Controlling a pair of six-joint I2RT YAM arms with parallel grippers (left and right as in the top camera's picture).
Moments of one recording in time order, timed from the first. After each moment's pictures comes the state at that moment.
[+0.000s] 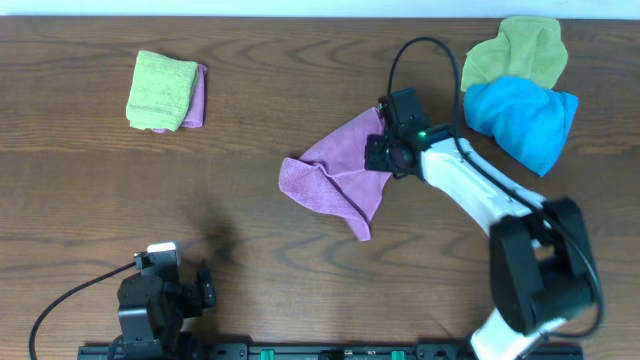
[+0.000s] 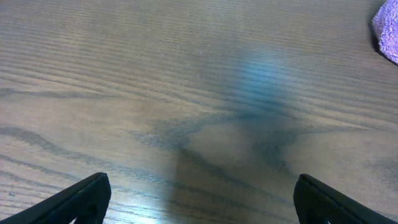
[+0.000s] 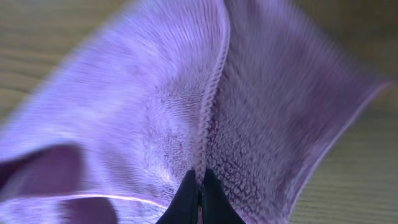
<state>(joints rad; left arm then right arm) 0.05 0.07 0.31 -1.00 -0.04 -0.04 0.36 1.82 1.19 -0.49 -0.05 0.44</state>
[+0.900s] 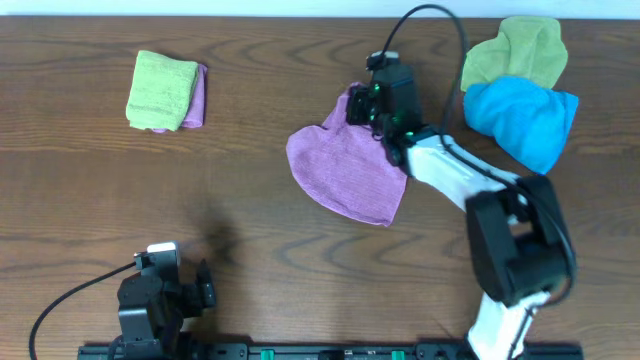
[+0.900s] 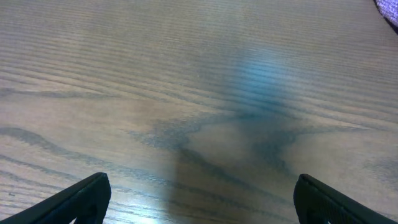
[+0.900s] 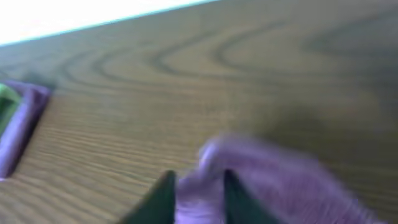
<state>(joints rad) 0.05 0.07 0.31 -1.00 -0.04 -0.04 0.38 2.00 1.21 0.19 -0.06 0.43</state>
